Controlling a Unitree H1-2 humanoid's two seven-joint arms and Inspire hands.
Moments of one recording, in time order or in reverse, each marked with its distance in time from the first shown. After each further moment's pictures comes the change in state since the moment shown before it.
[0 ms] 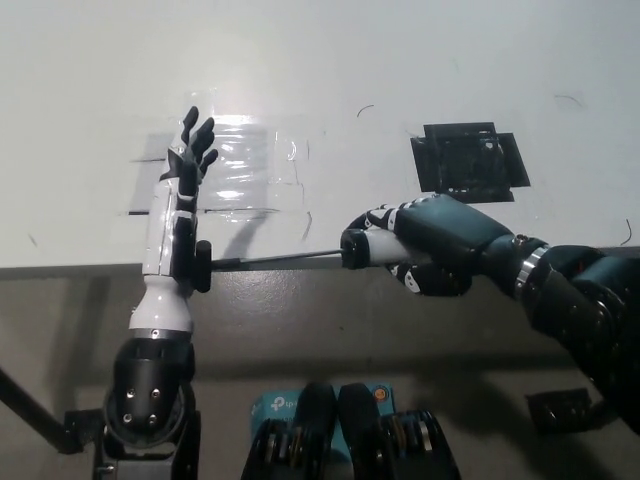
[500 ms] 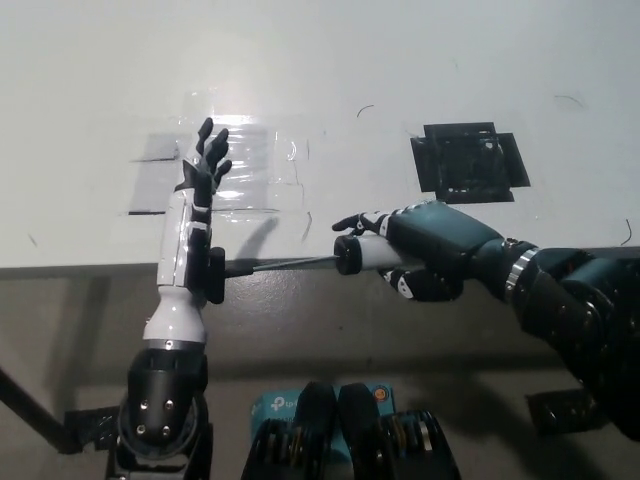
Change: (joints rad) left_arm 0.031 -0.012 -0.048 -0.011 0.009 -0.002 0.017; right_arm -0.001 0.034 0.008 -0.008 -0.028 0.030 0.046
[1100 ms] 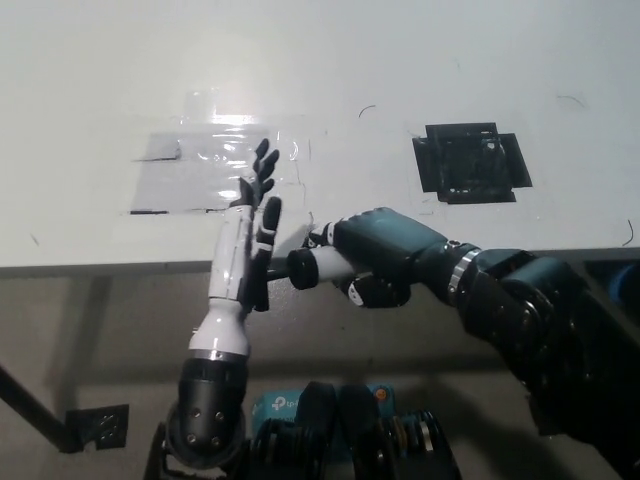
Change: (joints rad) left_arm 0.002 -0.025 -0.115 0.057 0.153 -0.017 0.075; right_arm -0.034 0.122 0.023 0.007 -0.067 0.072 0.067
